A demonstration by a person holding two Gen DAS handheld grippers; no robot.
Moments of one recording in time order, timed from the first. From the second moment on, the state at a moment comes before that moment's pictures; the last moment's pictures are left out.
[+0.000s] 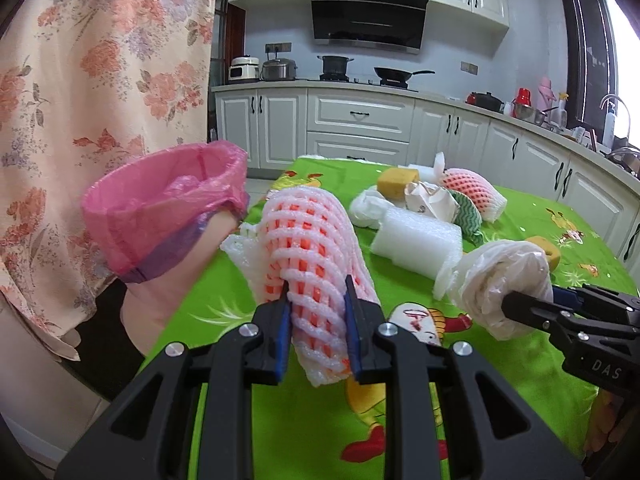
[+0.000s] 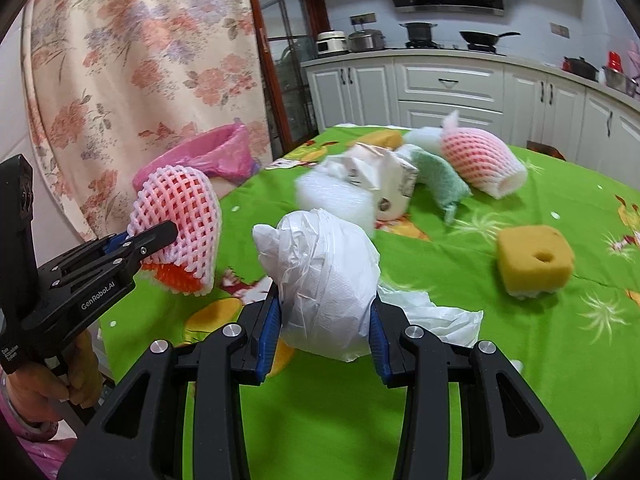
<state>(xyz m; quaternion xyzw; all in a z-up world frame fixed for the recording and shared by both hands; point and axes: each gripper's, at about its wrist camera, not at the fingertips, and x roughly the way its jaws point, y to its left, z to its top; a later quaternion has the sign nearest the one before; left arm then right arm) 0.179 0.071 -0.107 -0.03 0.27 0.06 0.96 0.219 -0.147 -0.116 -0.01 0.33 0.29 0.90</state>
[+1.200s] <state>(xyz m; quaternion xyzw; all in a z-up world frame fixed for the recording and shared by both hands) 0.192 0.215 -0.030 -0.03 0.20 0.14 0.97 0.286 0.013 -0.039 -0.01 0.25 0.40 0.88</state>
